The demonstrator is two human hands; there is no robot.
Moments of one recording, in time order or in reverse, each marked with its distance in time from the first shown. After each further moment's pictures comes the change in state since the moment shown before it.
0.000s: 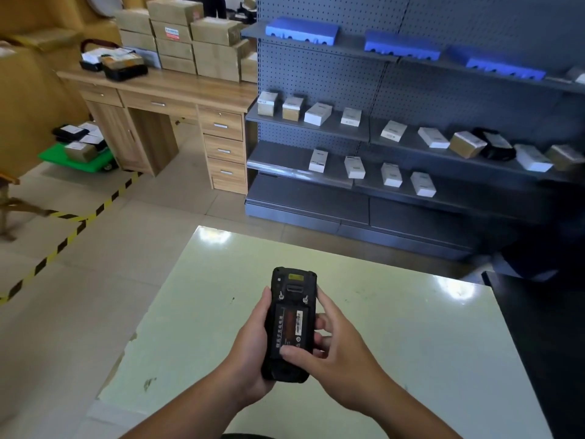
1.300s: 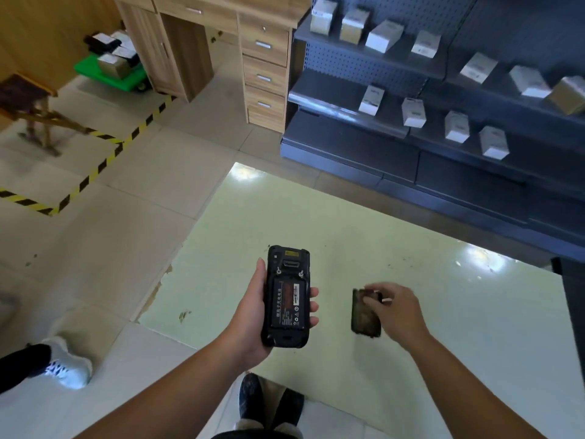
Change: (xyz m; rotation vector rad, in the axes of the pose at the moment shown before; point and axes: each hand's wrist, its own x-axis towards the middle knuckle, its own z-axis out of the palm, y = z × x) left_hand 0.024 -0.019 -0.087 -0.280 0.203 0.001; right_hand 0.096 0.140 -0.035 -0.453 0.285 0.242
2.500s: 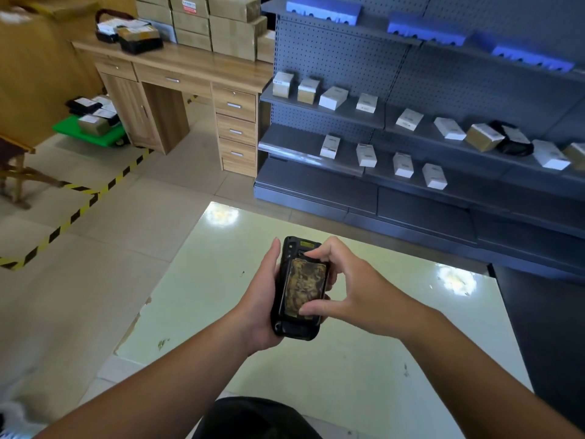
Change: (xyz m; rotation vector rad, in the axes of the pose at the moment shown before) left_hand -0.060 0.017 0.092 0.230 -0.210 -0.012; right_hand -0.106 -0.144 -0.104 -0.064 -0.347 -0.589
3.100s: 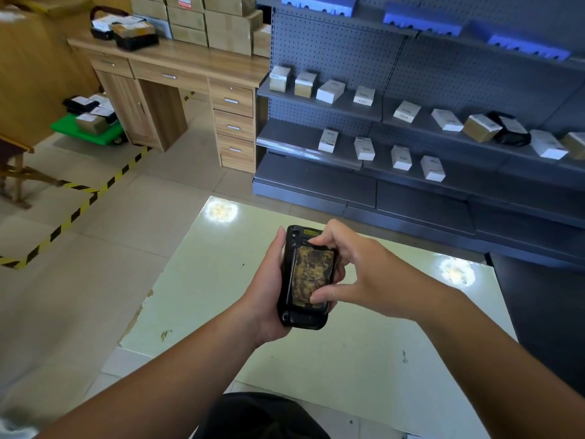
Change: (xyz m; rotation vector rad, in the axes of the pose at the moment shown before) left_hand -0.014 -0.007 0.015 -0.060 -0.107 -0.021; right_hand -0.014 -0.010 -0.020 -0.084 -0.030 -0.064
